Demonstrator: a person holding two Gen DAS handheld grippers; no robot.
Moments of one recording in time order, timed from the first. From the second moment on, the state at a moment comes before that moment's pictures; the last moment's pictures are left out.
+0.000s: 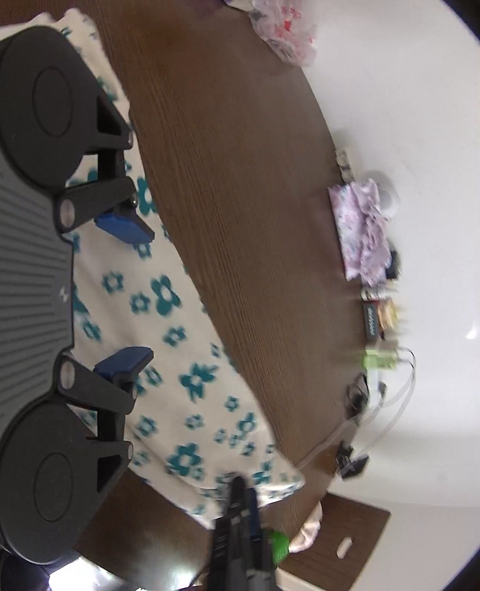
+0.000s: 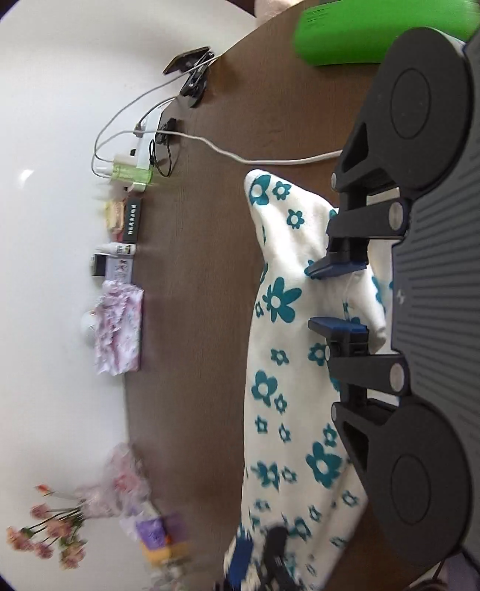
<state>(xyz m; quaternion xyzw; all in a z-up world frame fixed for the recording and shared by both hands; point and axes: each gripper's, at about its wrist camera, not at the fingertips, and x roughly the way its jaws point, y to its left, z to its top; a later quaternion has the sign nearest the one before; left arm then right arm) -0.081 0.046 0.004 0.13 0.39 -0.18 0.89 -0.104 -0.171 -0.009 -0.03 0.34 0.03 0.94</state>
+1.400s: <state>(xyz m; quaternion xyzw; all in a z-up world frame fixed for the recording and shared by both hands) -0.104 0.100 -0.007 -0.06 0.40 -0.20 0.89 -0.094 -0.118 0.009 0.00 0.33 0.21 0.92</state>
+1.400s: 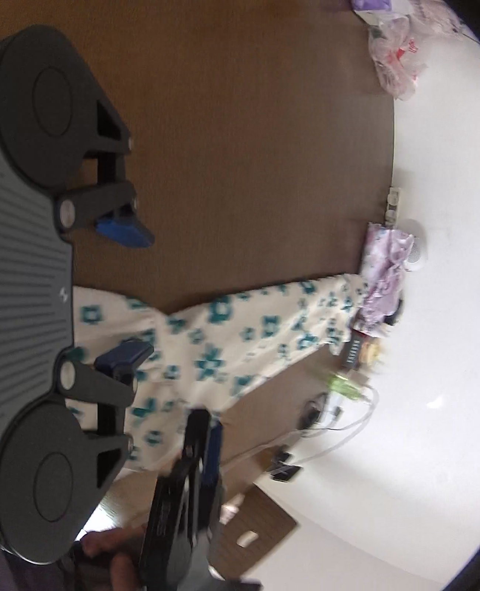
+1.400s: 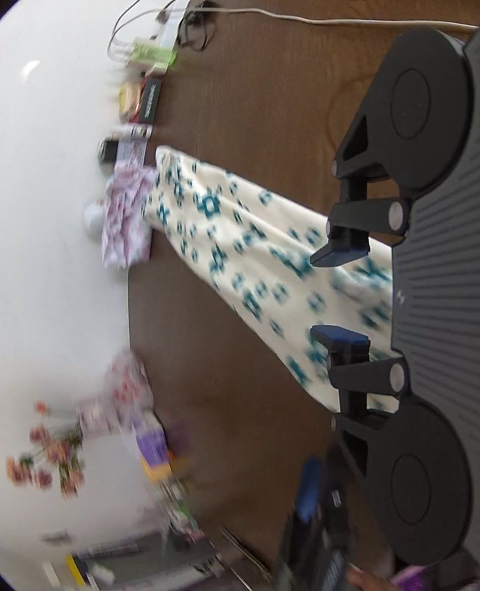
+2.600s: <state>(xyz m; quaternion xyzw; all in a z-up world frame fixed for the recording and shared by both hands) -0.256 0.075 -0.054 0.24 0.15 -0.38 0.88 -0.282 -0.122 -0.034 -0.26 0.17 0.32 0.89</state>
